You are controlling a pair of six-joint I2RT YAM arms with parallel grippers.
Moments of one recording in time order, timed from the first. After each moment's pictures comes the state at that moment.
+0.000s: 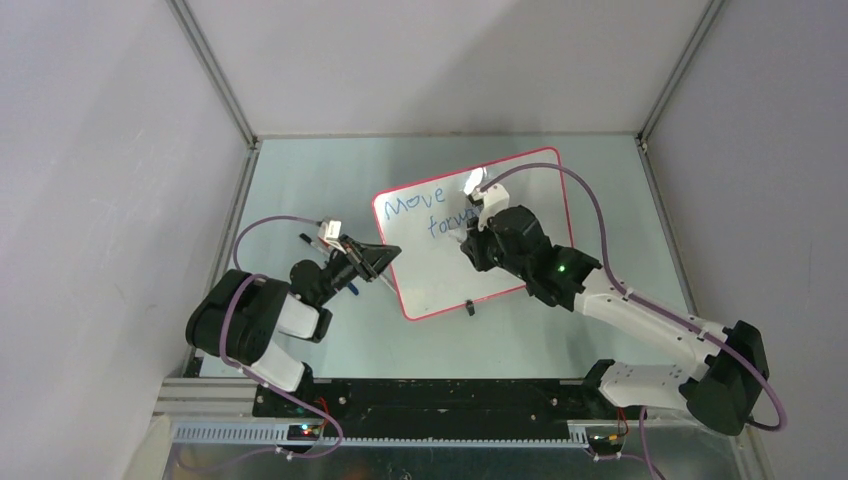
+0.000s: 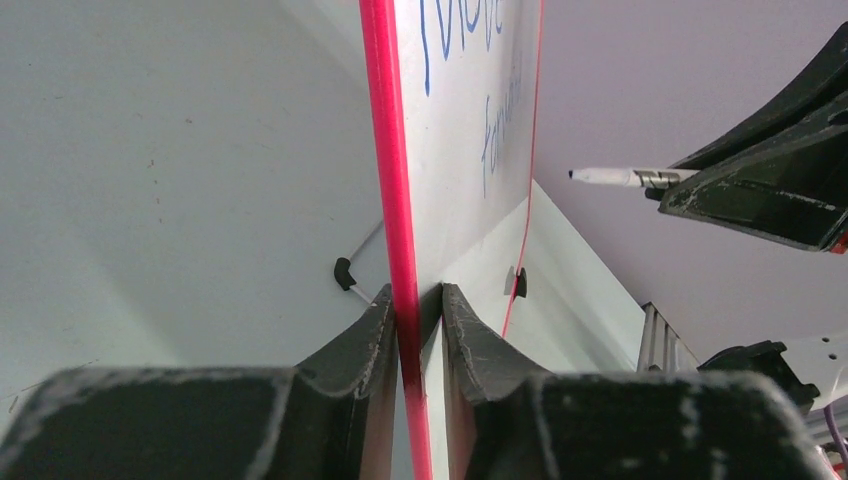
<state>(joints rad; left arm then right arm) -0.26 1.56 0.18 1.51 0.55 -0.74 0.84 1.18 0.99 -0.27 0.17 0.24</state>
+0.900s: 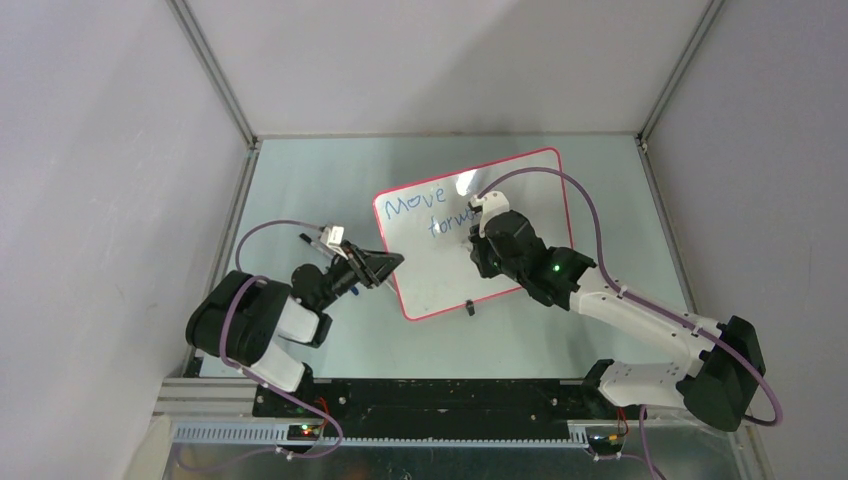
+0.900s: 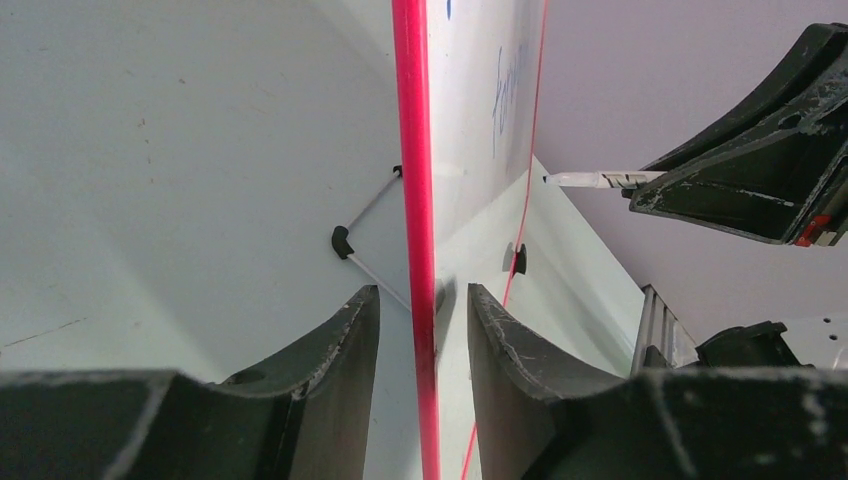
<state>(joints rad) -0.28 1.56 0.14 1.50 0.55 -0.73 0.86 1.21 0.99 -0.39 0.25 0.27</state>
